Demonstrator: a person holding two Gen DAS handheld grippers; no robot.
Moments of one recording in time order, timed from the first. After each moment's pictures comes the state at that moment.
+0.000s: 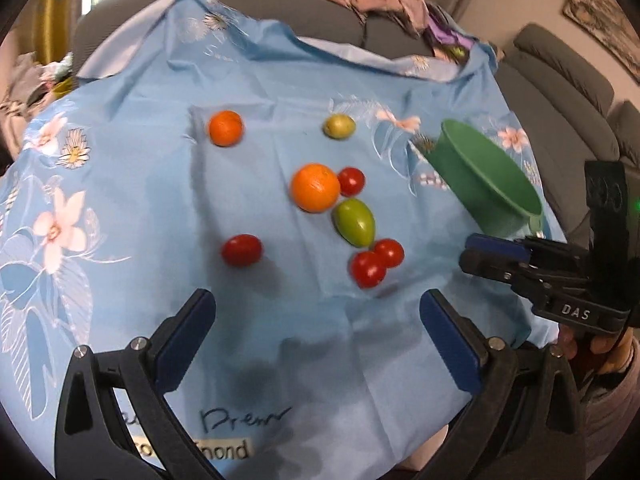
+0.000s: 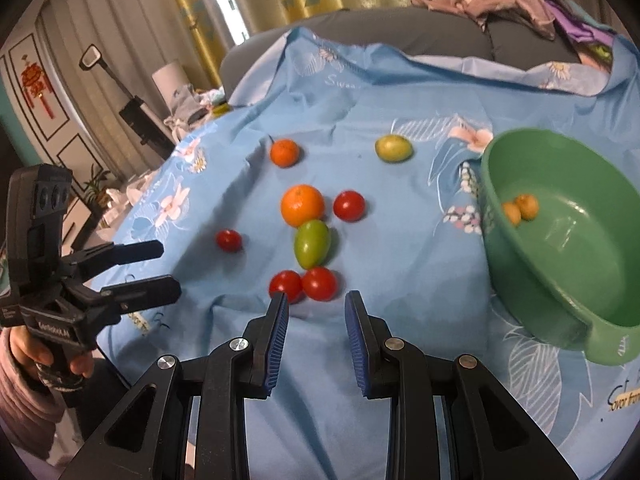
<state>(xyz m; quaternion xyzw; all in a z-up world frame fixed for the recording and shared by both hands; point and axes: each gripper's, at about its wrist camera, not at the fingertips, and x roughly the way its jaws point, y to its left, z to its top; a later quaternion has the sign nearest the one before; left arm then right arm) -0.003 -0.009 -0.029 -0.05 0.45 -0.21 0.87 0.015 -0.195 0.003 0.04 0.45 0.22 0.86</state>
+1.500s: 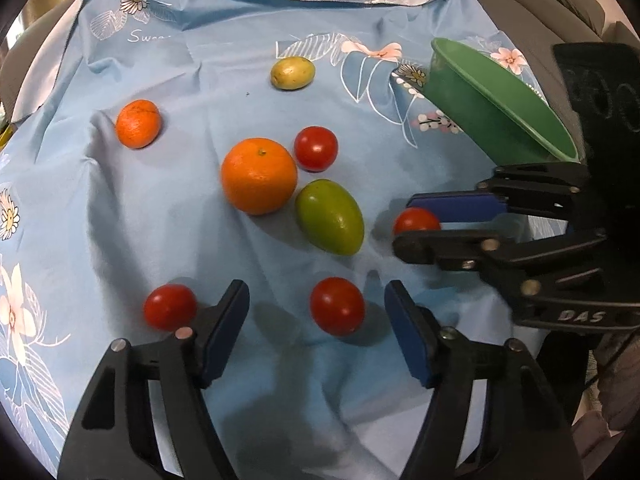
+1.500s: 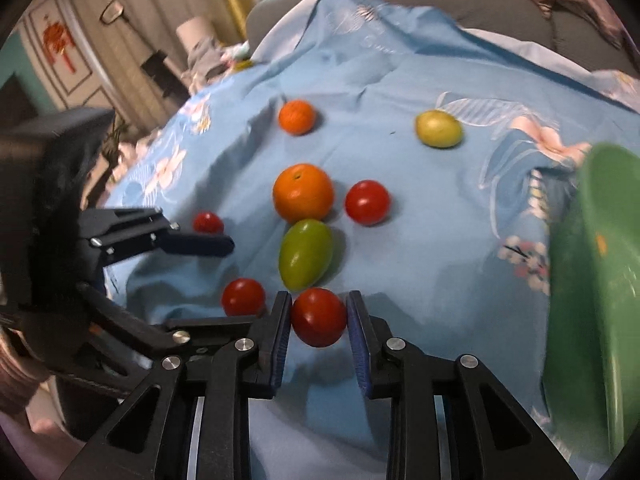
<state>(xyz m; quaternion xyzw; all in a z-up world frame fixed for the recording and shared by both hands) 0.053 -0.067 -0.067 0.07 0.51 -0.25 0.82 0.068 -0.185 -0.031 0.01 0.48 0.28 0.83</state>
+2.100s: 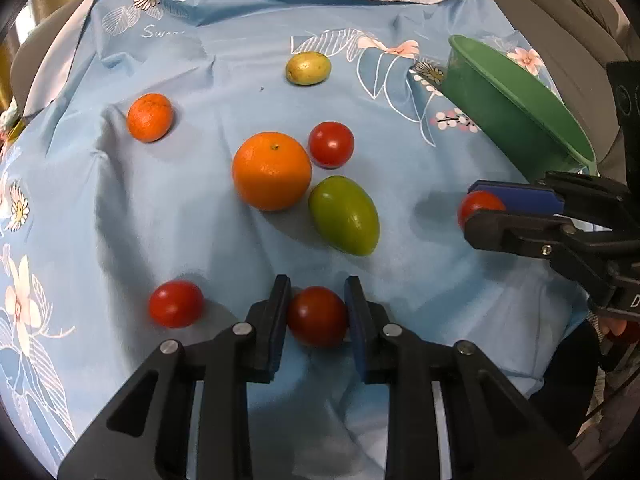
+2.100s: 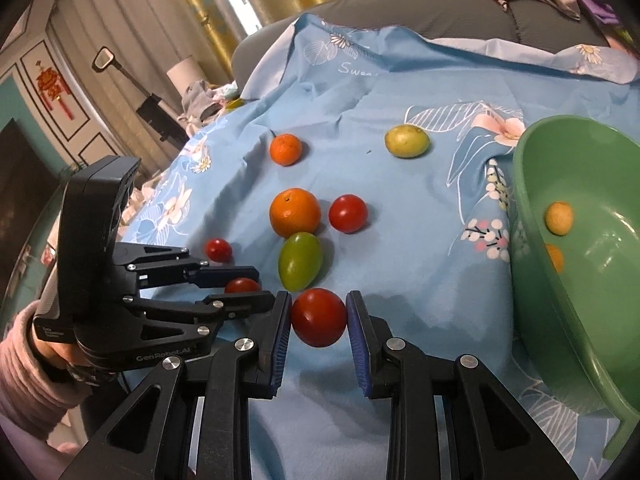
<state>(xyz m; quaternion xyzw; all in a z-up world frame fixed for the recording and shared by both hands) 0.052 -0.064 -0.072 0.07 0.51 -0.22 0.83 0.054 -0.207 -0.018 0.07 0.46 0.27 0.84</state>
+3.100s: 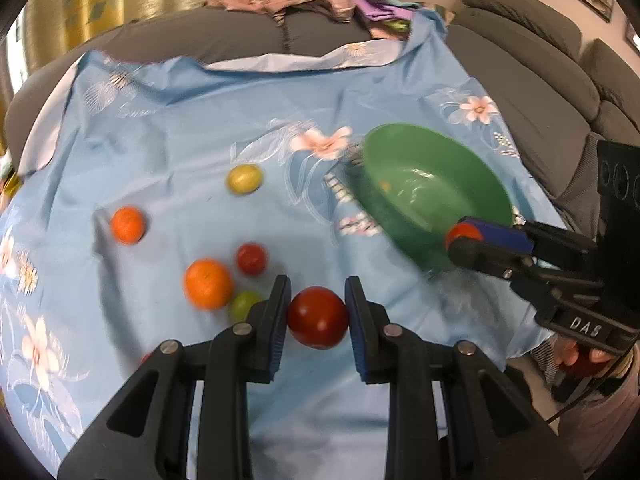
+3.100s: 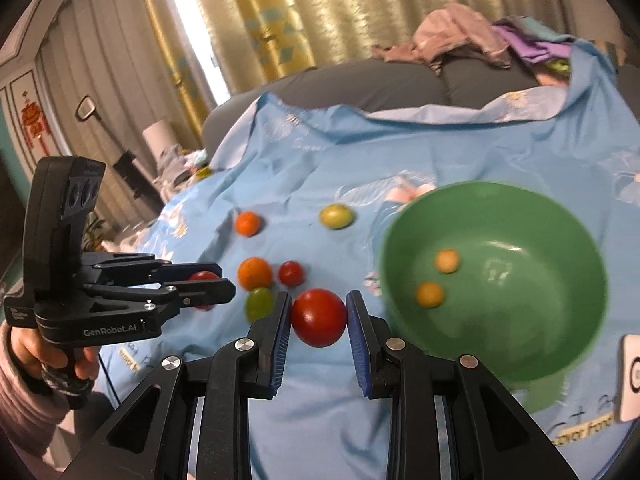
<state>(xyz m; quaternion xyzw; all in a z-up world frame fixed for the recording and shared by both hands) 0.042 -0.115 0.018 0.05 0.43 -0.27 0.86 0.018 -0.270 0.038 0.08 0.37 0.19 0.91</state>
